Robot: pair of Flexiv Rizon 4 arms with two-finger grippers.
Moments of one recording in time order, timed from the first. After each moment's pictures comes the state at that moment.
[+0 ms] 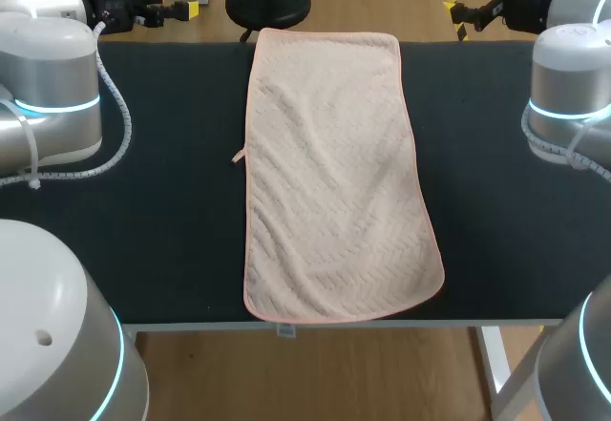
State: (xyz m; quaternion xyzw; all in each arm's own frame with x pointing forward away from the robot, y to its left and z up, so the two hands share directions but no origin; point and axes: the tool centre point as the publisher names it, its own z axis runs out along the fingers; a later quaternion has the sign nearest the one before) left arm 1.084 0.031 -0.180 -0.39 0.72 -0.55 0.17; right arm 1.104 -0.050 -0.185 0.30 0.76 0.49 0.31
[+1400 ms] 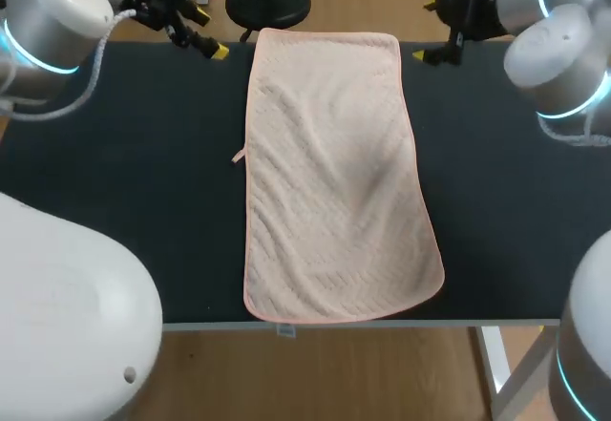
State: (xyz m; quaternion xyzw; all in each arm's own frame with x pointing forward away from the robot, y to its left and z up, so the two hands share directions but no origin) left arm 1.055 -0.027 -0.233 -0.17 0.92 -0.34 0.10; right arm 1.083 0.008 -0.250 0.01 0.91 0.28 0.30
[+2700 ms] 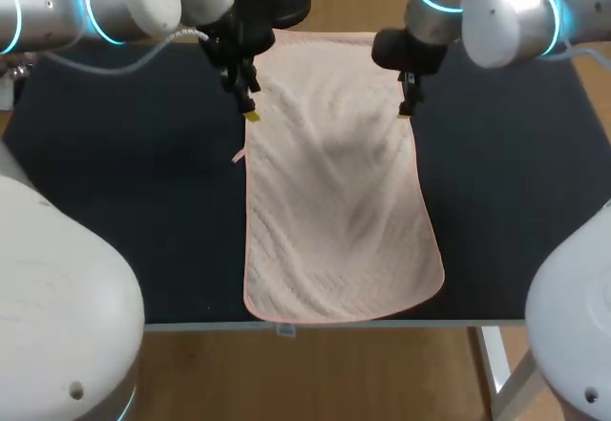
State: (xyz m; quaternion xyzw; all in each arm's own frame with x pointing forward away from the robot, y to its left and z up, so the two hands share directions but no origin) left arm 1.028 -0.087 -0.358 -0.02 0.98 -0.17 -0.05; right arm 1.054 0.026 -0.372 0.05 0.99 0.04 0.09
